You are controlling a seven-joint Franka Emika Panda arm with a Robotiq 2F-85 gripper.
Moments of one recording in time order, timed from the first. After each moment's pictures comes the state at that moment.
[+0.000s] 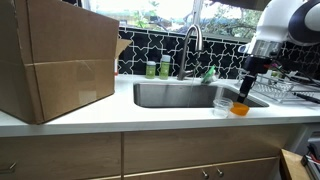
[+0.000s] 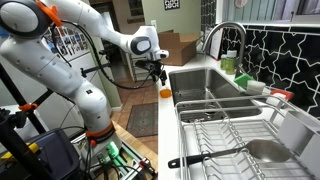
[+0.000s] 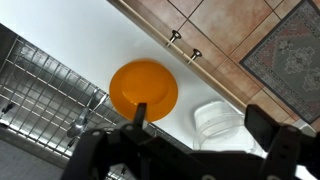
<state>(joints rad) -0.06 -0.50 -0.10 -2.65 -0.02 2.25 -0.04</state>
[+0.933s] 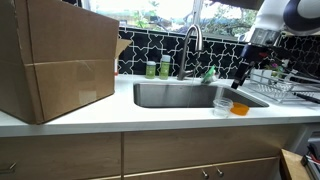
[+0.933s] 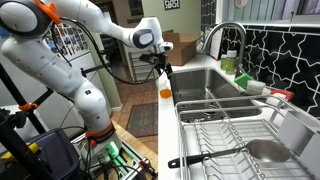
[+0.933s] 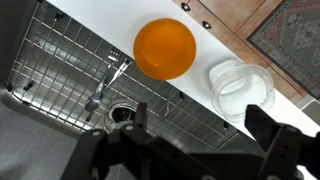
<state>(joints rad) -0.11 -0.49 -0.10 -2.56 -0.02 2.25 -0.05</state>
